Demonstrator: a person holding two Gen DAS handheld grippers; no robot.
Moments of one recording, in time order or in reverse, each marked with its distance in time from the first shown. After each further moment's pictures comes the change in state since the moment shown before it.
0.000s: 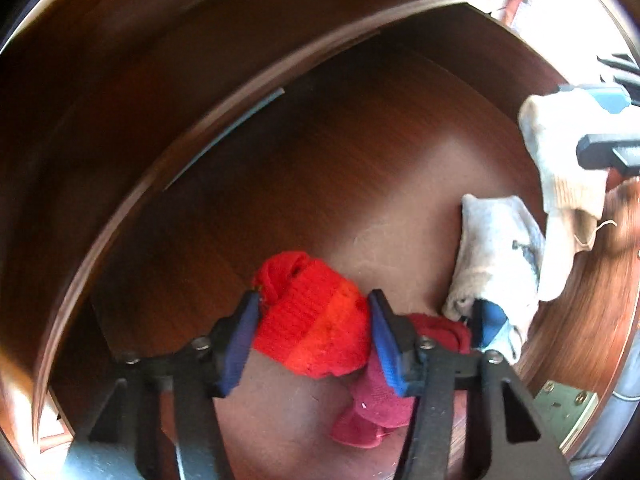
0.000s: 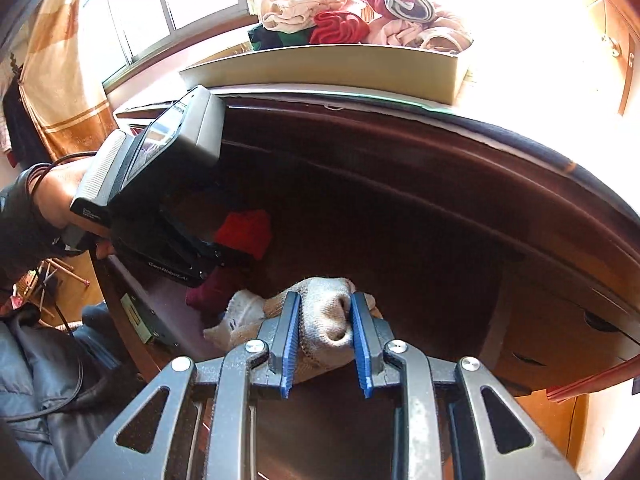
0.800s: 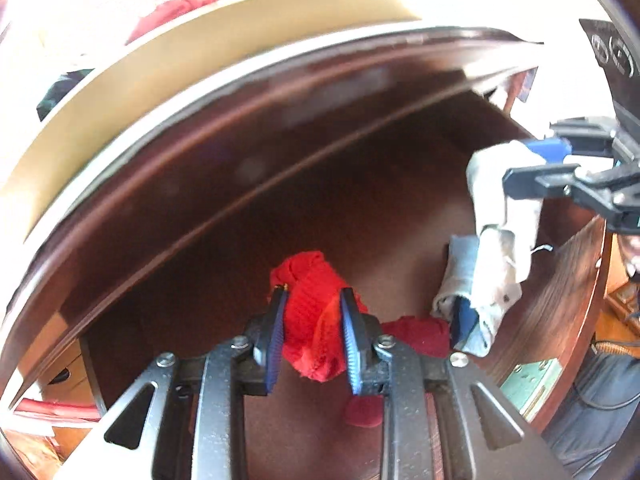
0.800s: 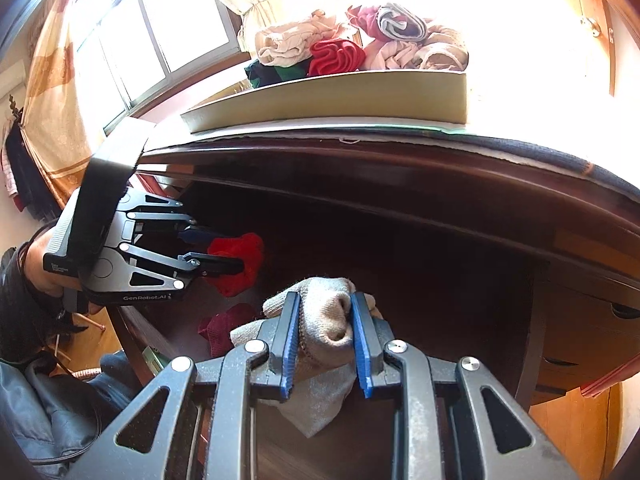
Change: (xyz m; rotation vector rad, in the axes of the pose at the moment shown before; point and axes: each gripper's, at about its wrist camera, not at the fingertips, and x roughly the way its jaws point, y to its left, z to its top) left arm -0.063 0.023 -0.072 -0.154 -0.264 0.036; right arm 0.012 0.007 0.003 0.100 -0.133 0.043
